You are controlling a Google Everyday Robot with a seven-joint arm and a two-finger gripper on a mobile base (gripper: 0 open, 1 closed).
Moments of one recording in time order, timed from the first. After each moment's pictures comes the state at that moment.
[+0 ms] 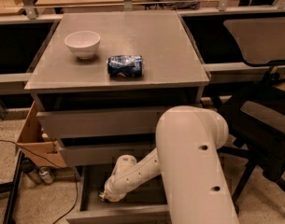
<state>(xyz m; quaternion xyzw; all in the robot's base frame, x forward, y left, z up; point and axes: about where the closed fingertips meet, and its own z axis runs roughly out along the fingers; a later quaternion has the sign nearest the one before) 0.497 0.140 0.300 -0.97 0.19 0.00 0.18</state>
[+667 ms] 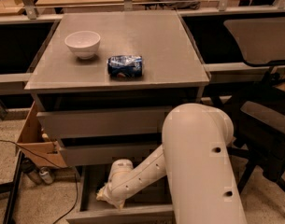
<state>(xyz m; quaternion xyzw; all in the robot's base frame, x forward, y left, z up) 0.466 0.137 0.322 -0.97 0.18 0.00 0.16</state>
